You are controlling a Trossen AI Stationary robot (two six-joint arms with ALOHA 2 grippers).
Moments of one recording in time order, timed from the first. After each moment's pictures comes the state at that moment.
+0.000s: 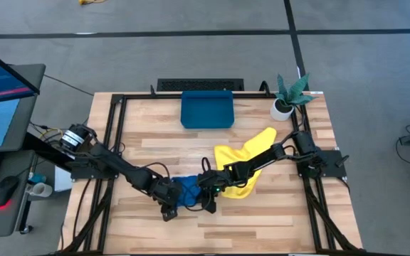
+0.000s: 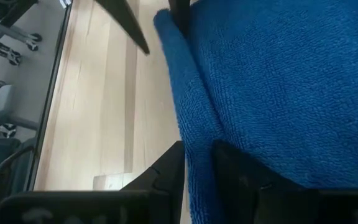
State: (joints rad) left arm -0.46 1.67 0.80 -0.20 0.07 -0.85; right arm 0.25 2.13 1.16 0.23 -0.23 0.53
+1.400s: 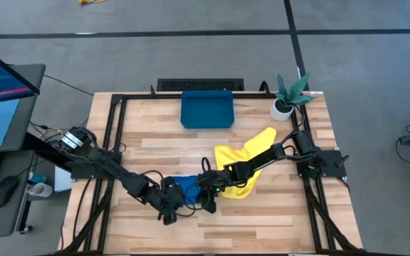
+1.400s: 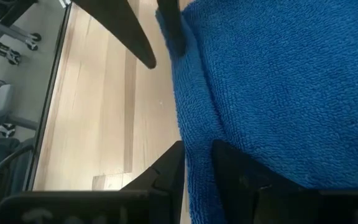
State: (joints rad) left arm -0.56 1.69 0.81 -0.09 -0.25 -0.70; right arm 0.25 2.13 1.16 0.23 -0.23 0.52
